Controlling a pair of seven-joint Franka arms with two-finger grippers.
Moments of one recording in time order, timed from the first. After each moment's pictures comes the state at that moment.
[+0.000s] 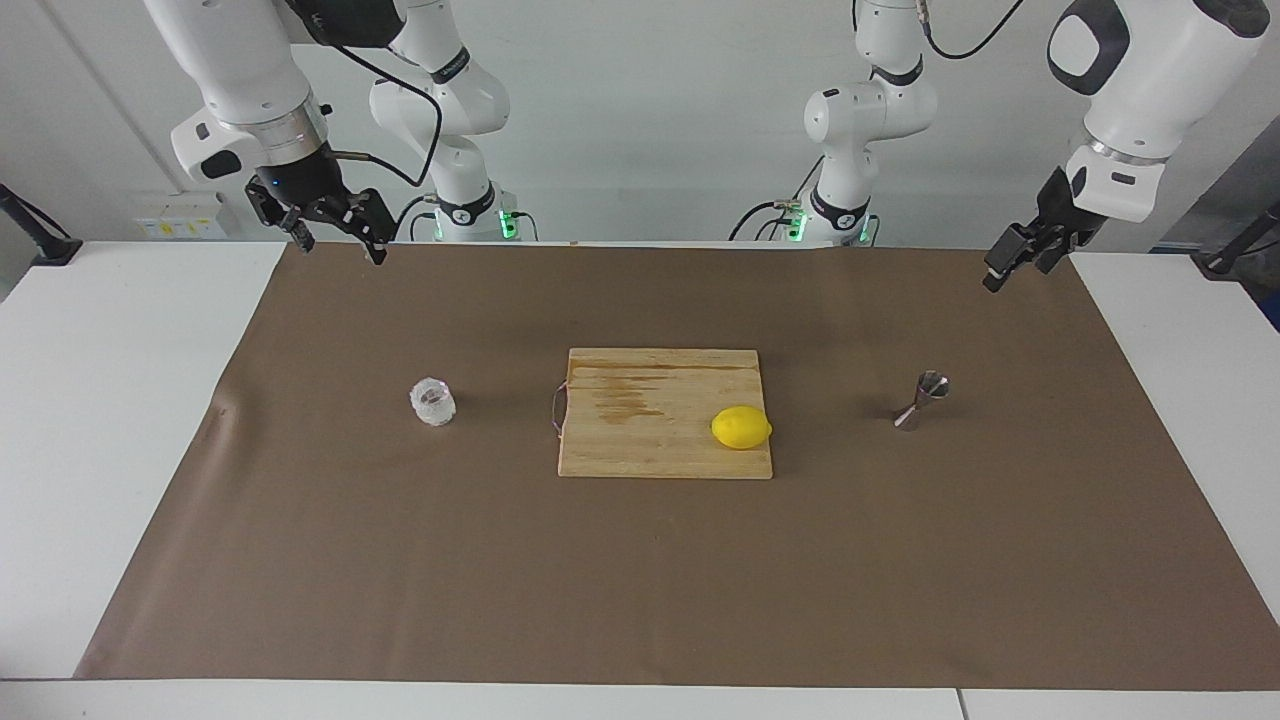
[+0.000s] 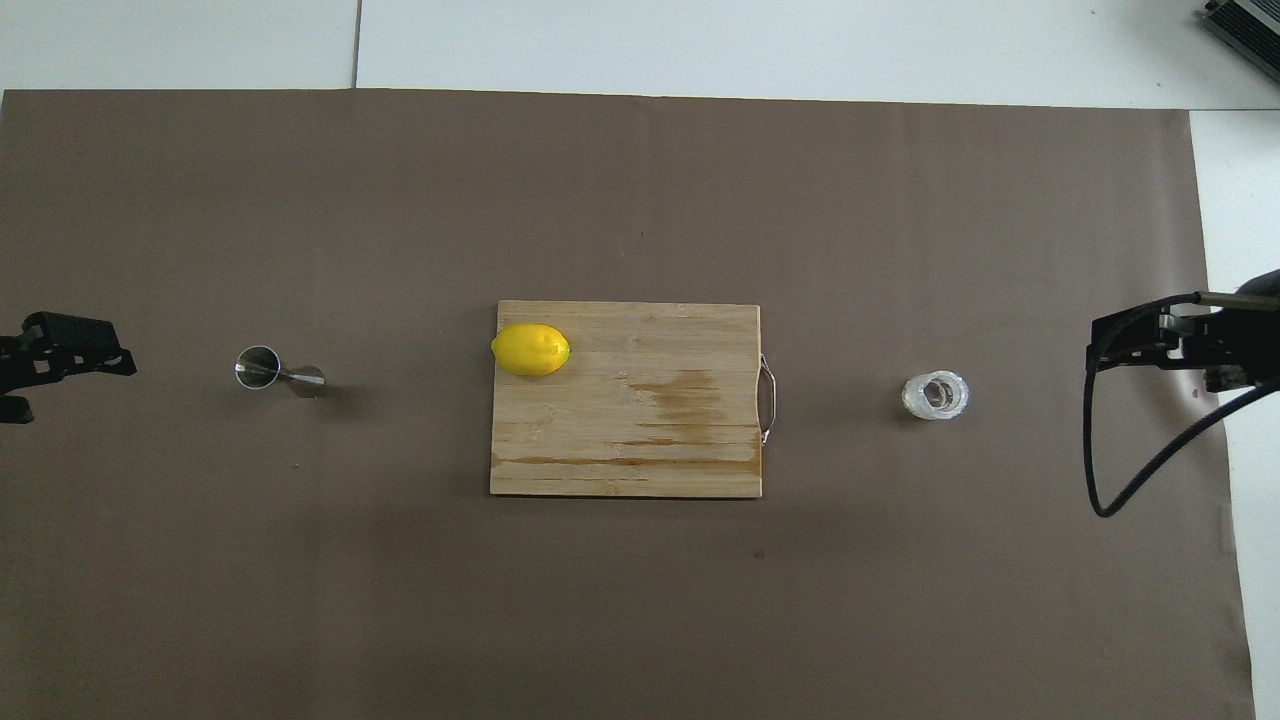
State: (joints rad) left arm 0.16 -0.19 -0.09 -1.91 -0.11 1.75 -0.37; right arm 0.03 -0.07 0.00 -1.64 -0.02 1.52 0.21
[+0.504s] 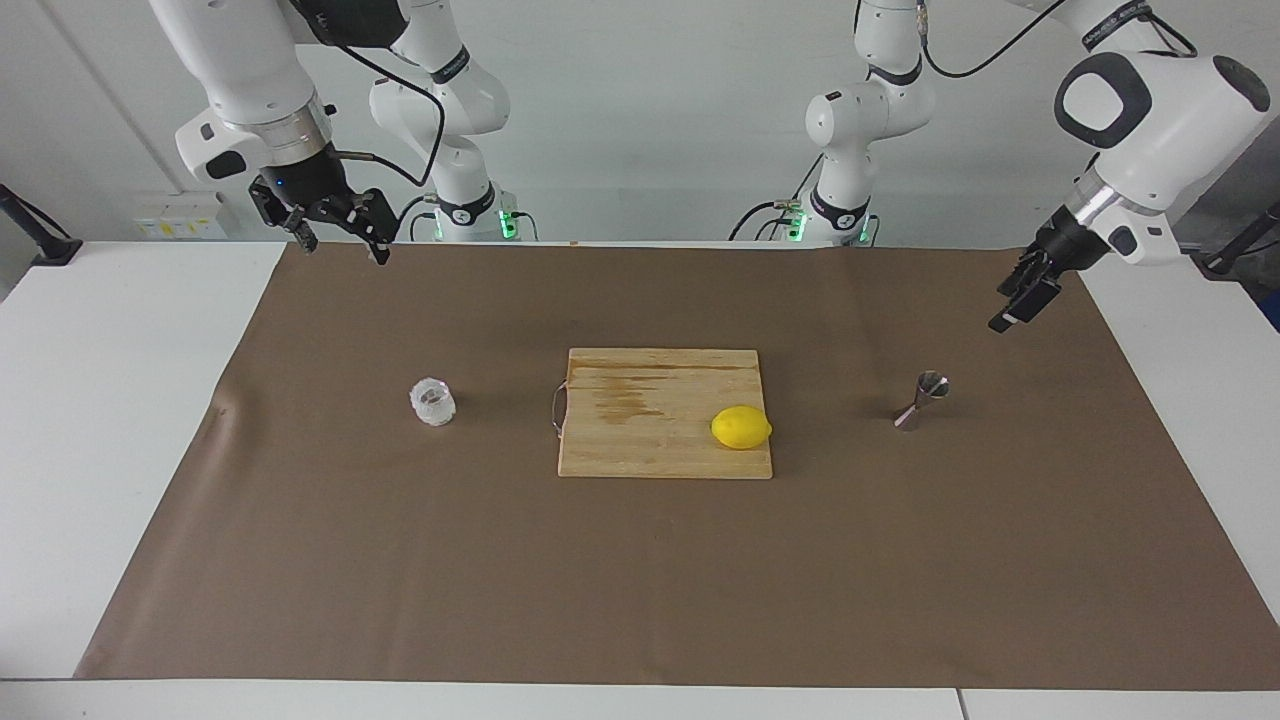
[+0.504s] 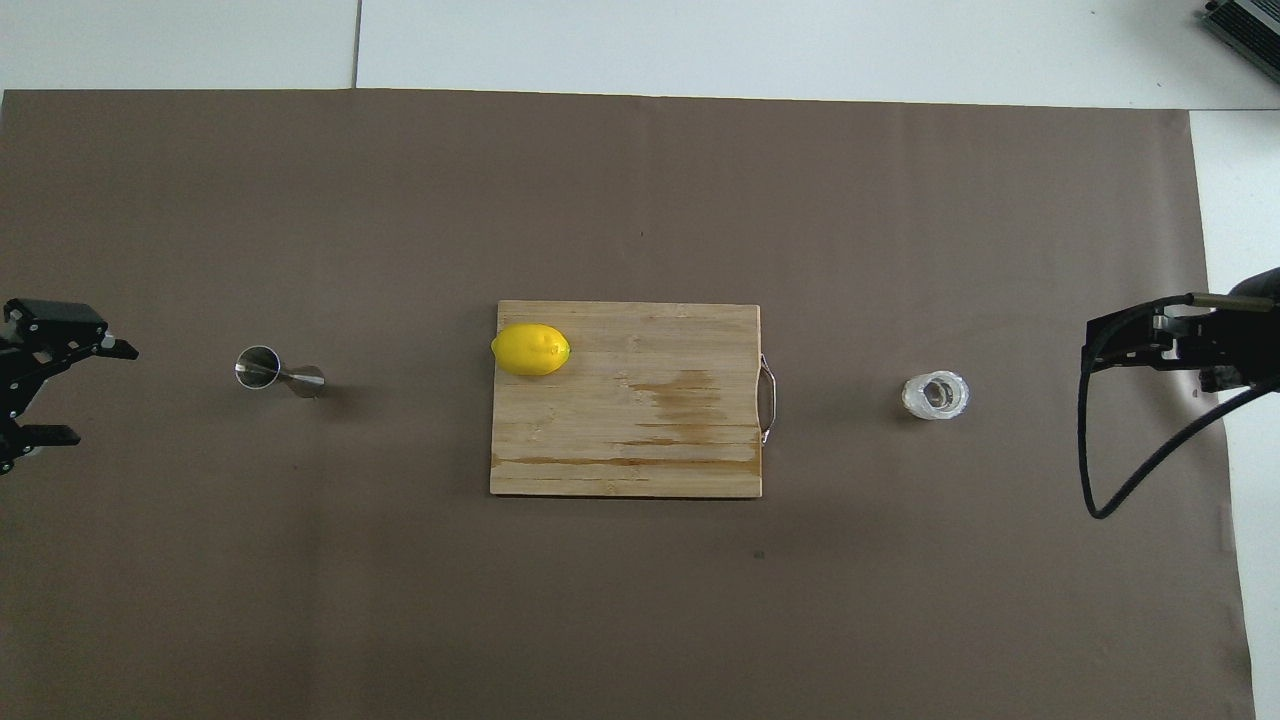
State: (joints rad) left arm 0.25 -0.13 -0.08 -2.07 -0.31 1.90 -0.74; right arm 0.03 -0.07 0.00 -1.64 -0.02 1.52 0.21
